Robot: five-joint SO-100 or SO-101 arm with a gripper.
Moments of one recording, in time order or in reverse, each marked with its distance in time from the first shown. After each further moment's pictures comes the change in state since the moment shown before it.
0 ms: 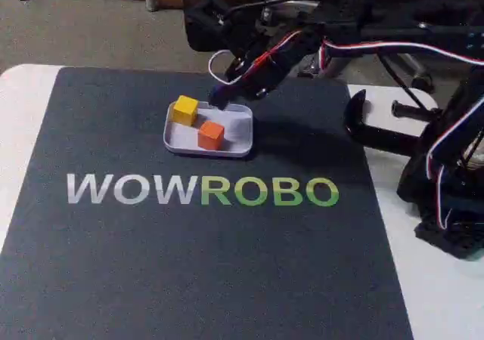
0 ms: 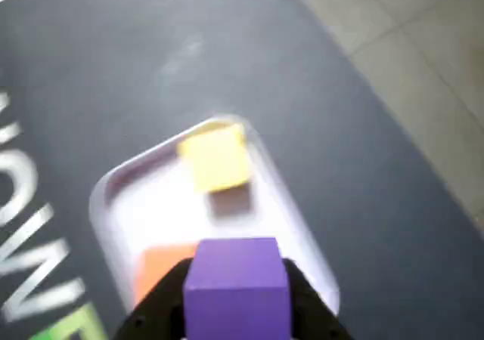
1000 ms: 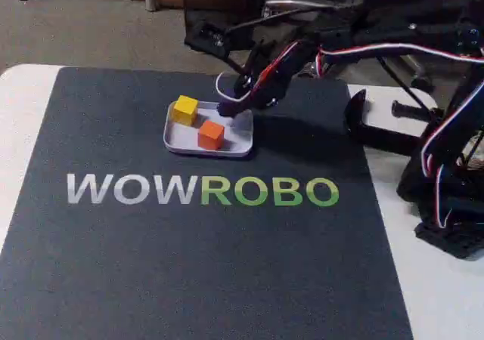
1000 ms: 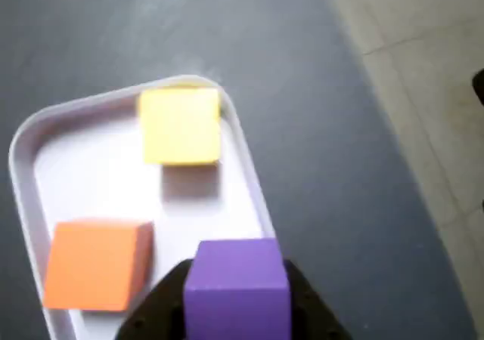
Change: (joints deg) arm 1.1 -3.2 3.3 -3.3 -16.7
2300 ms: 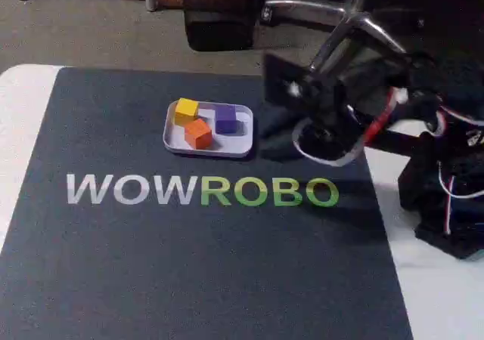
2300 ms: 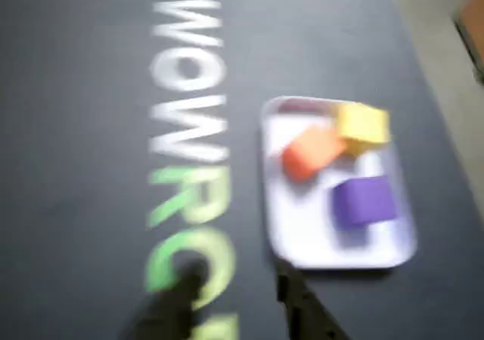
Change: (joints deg) arm -20.7 65.7 47.0 3.9 -1.1
